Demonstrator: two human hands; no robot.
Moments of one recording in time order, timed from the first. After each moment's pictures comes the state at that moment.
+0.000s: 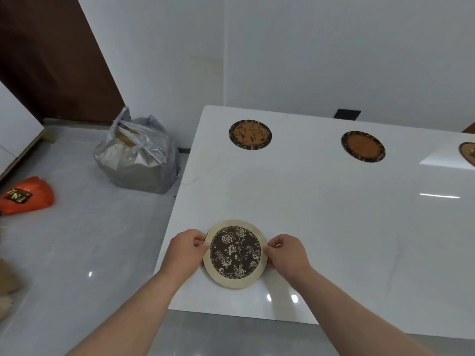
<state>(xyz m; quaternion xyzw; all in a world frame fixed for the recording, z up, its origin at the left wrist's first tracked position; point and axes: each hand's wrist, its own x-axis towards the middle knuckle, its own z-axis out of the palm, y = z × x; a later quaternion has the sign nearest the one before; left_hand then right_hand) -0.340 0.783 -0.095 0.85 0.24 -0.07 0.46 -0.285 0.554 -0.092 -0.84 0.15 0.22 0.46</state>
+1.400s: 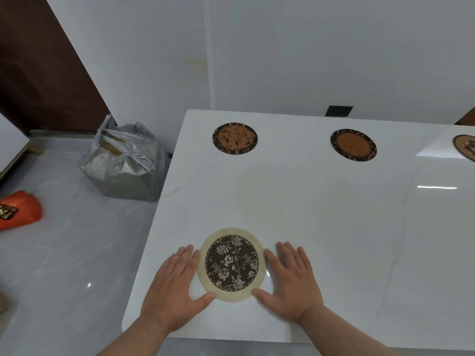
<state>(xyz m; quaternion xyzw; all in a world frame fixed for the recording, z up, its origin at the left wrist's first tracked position) -0.366 0.768 -0.149 0.99 0.01 -0.06 0.11 -0.299 0.490 -0.143 -0.97 -0.20 0.09 0.10</state>
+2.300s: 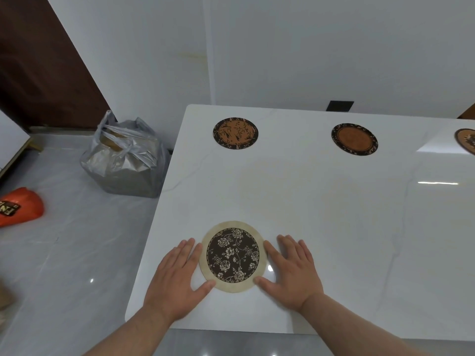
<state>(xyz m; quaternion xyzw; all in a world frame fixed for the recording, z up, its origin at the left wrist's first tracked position) -0.364 0.771 -0.154 0.99 0.01 -0.07 0.11 -0.294 0.489 -0.143 -0.97 -0.18 0.10 0.10</state>
